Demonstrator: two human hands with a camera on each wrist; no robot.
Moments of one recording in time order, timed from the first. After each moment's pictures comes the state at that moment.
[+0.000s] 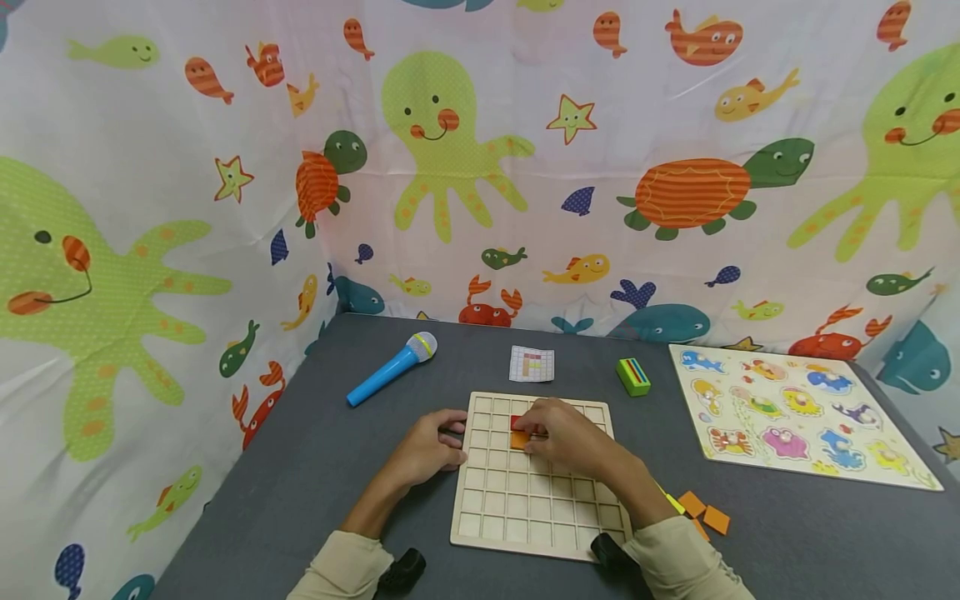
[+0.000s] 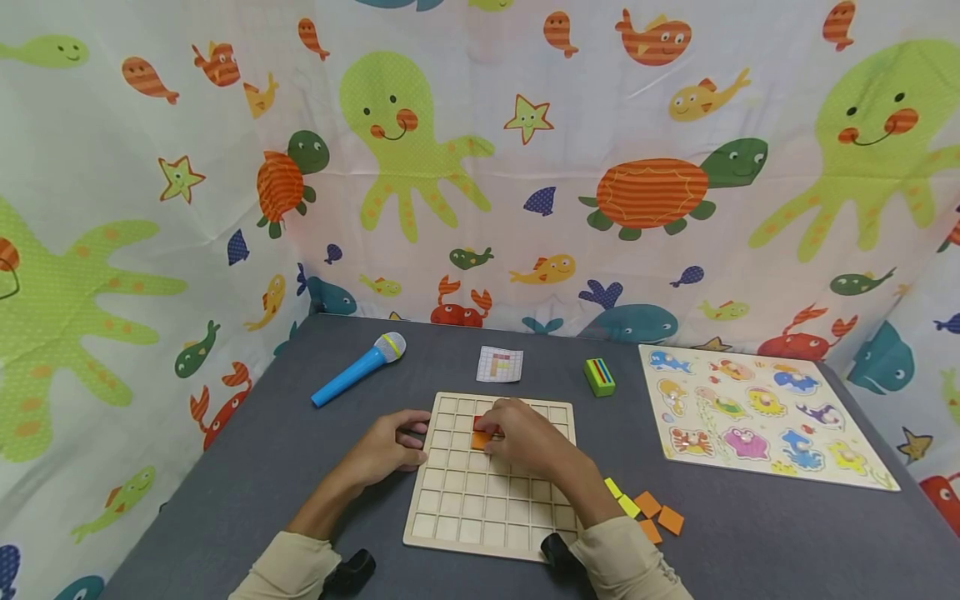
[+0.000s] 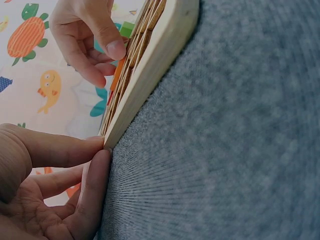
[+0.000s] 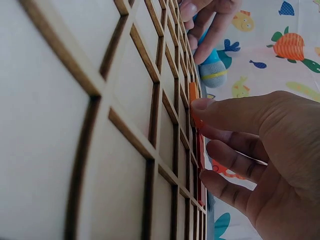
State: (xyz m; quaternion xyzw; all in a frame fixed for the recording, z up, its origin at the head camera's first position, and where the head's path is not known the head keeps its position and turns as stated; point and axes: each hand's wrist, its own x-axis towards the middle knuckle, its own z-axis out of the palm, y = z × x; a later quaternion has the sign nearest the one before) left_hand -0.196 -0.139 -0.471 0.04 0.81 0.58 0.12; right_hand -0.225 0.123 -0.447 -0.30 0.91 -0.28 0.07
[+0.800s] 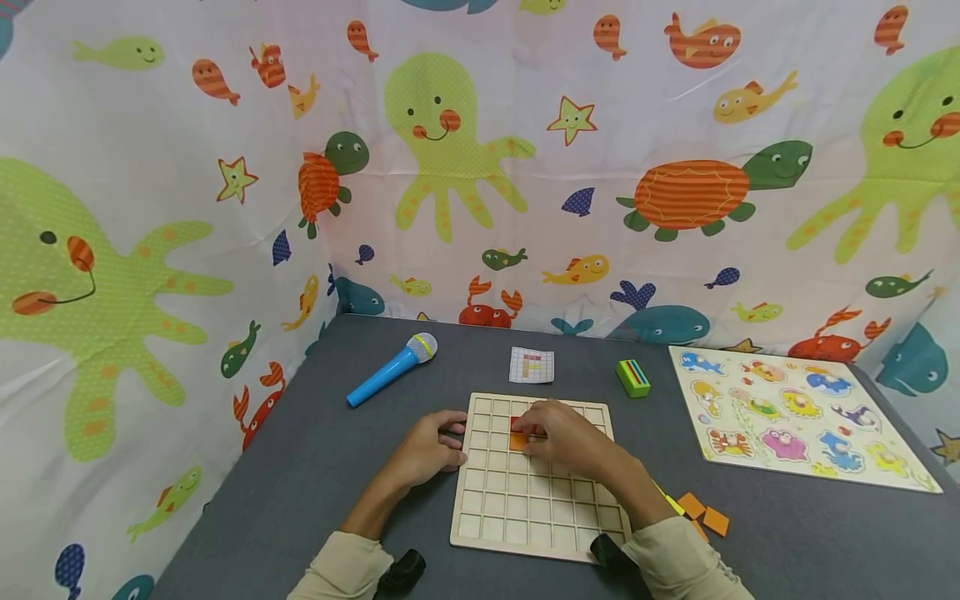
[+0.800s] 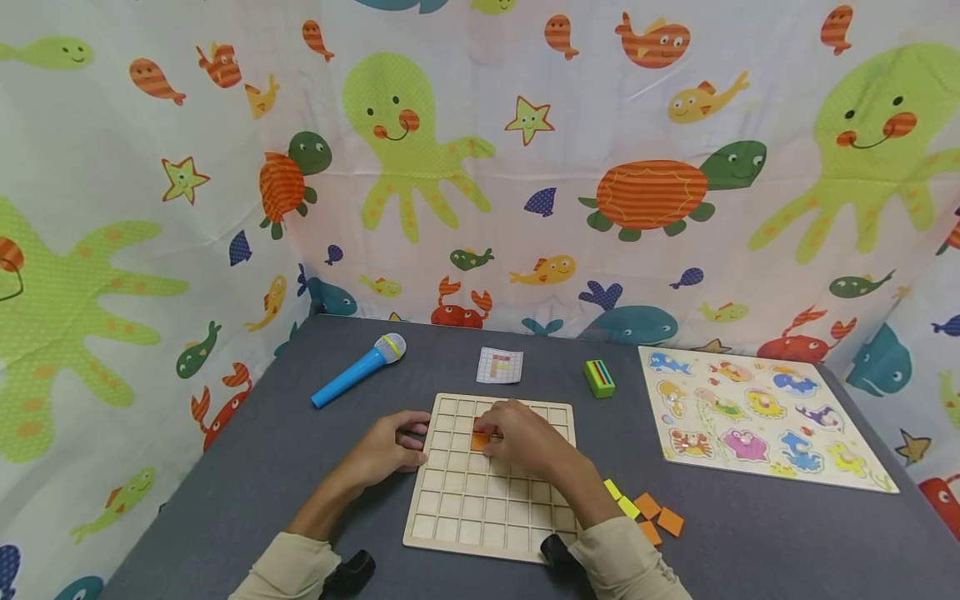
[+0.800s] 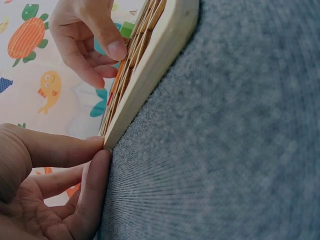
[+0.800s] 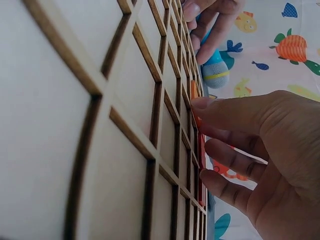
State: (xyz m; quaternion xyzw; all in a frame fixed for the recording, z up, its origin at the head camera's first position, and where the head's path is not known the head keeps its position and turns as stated) left_hand -0.196 -0.140 -0.472 0.05 0.81 0.58 0.11; right_hand -0.228 0.122 -0.449 -0.30 0.91 -0.27 0.08
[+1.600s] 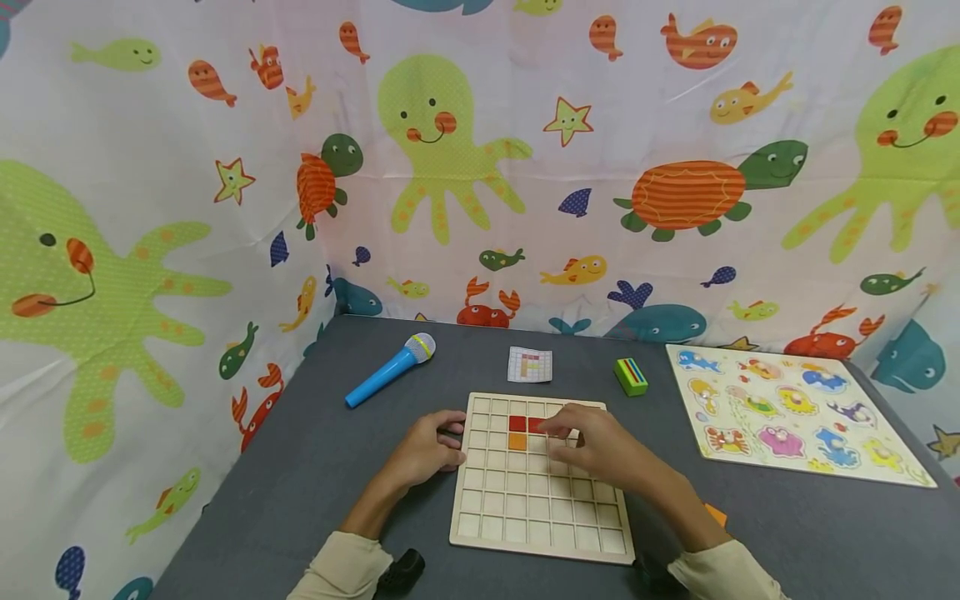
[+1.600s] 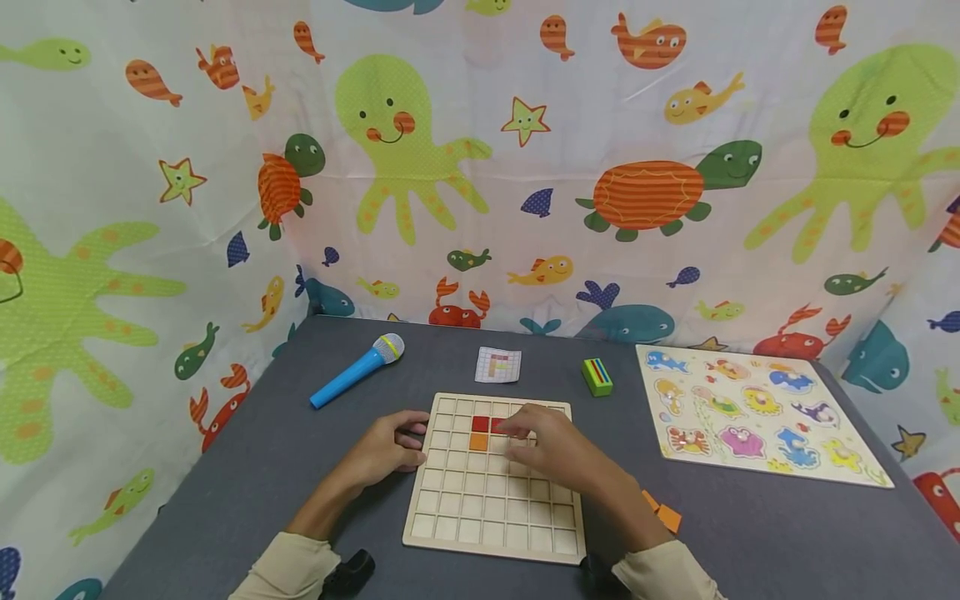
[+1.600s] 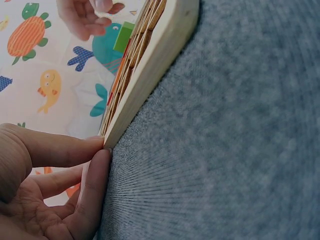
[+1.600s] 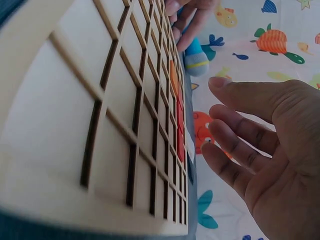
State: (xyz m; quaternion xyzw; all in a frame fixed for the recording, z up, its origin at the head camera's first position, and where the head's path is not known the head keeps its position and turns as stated) left_hand -0.195 -0.139 -0.466 0.04 0.81 0.58 0.11; right_hand -0.202 0.167 -0.432 -0.30 0.89 -0.34 0.06
